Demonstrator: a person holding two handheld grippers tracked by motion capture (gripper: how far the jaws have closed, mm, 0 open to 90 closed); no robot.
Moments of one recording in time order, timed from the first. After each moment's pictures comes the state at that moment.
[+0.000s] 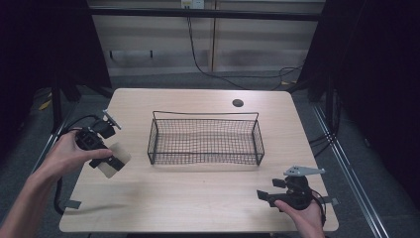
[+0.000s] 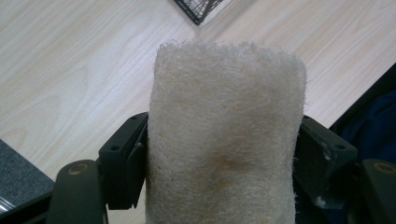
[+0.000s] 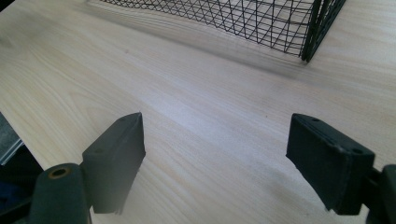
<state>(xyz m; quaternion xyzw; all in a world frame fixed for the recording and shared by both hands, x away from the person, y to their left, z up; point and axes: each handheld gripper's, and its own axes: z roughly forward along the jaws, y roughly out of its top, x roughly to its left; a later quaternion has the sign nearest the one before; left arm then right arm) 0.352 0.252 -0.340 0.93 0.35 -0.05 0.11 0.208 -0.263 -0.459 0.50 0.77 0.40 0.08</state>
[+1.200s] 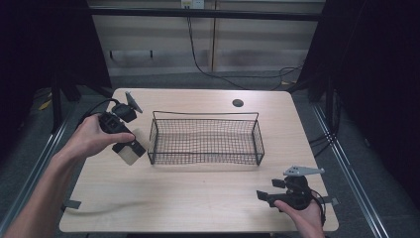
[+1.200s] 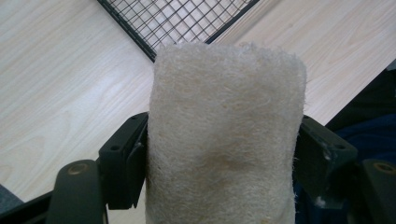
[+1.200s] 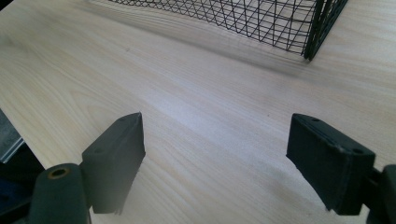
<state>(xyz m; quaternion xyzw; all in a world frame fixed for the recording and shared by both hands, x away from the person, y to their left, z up) 0.373 0.200 -0.311 0.91 0.38 -0.06 0.13 0.209 -0.262 -0.459 0.50 0.77 0.39 0.08</state>
